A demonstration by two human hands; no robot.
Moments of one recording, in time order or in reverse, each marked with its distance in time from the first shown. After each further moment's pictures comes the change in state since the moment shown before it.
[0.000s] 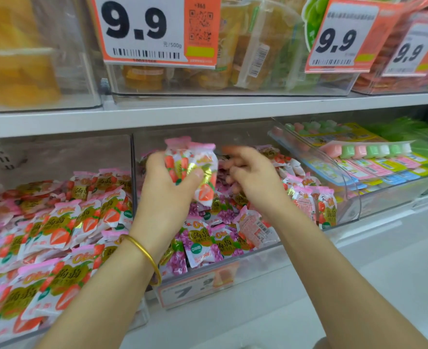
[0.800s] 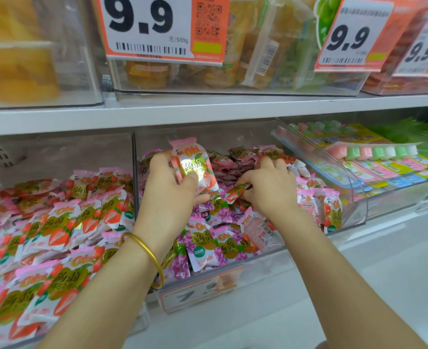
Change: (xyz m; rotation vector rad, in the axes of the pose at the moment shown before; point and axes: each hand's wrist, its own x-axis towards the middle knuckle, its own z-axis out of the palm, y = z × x) left_hand 0.003 0.002 0.003 -0.122 -0.020 -0.056; right_hand 0.011 0.019 -0.011 -1.175 -0.027 0.061
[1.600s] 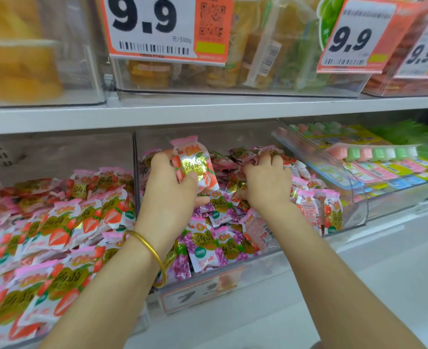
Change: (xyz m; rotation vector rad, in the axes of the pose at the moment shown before) left_hand 0.000 0.001 0.000 0.043 -0.003 0.013; right_hand 0.014 -0.009 0.008 -0.173 0.063 0.069
